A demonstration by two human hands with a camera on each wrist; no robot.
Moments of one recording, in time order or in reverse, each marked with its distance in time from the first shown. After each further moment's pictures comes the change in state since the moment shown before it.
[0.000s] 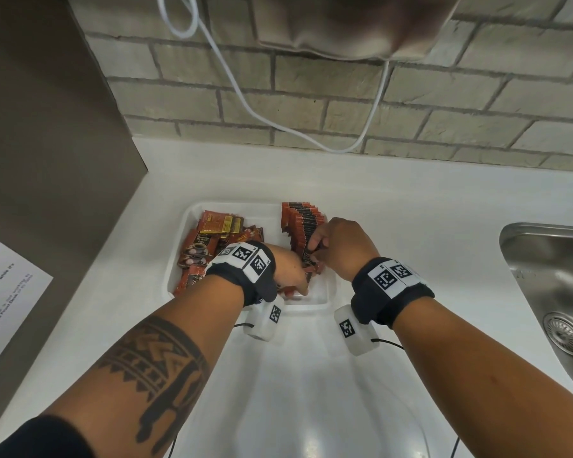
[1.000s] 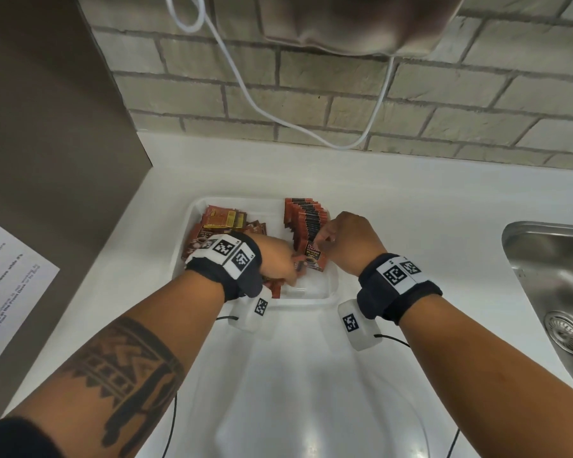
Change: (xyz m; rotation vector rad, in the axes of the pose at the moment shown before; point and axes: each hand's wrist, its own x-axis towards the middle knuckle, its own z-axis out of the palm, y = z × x) left_hand -0.015 -0.022 -0.004 -0.063 0.030 0.042; right_hand -0.008 -0.003 -0.006 0.015 0.056 0.020
